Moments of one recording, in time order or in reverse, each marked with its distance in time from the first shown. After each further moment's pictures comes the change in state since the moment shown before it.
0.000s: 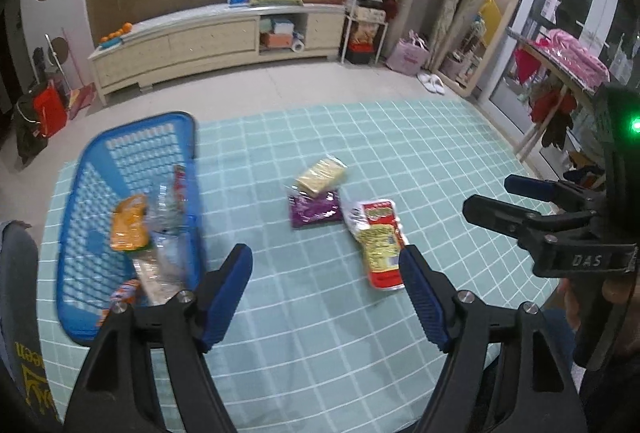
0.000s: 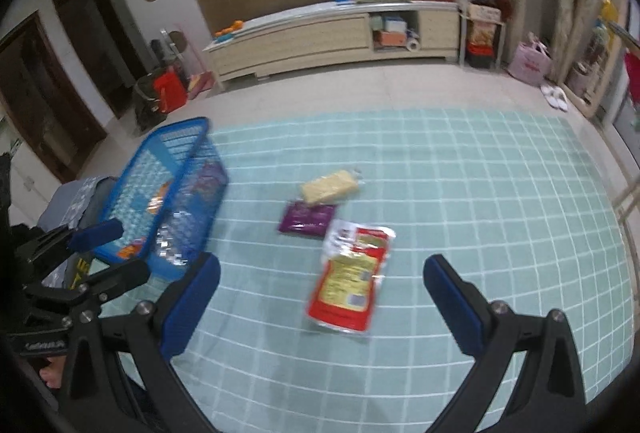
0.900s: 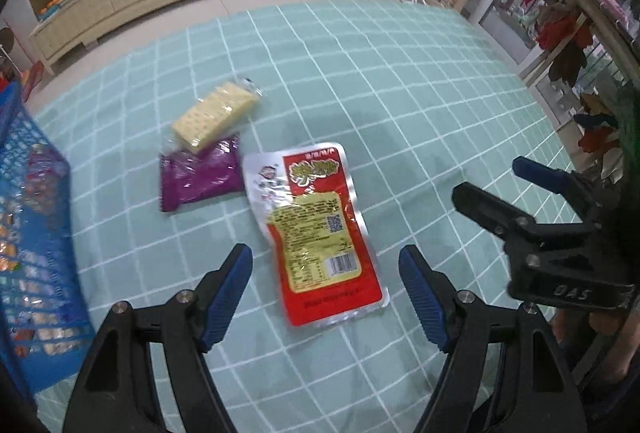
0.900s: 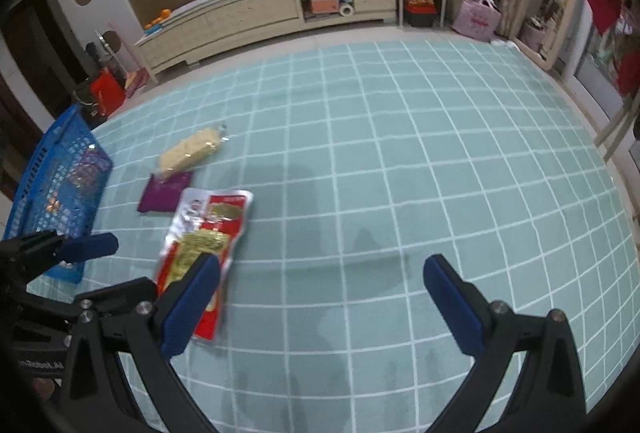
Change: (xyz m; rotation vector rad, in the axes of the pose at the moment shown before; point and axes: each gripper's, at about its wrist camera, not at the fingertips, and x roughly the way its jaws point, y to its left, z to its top) left arm 0.158 -0.074 0.008 0.061 0.293 -0.063; right arm 0.072 -0.118 -0.038 0.116 0.074 -0.144
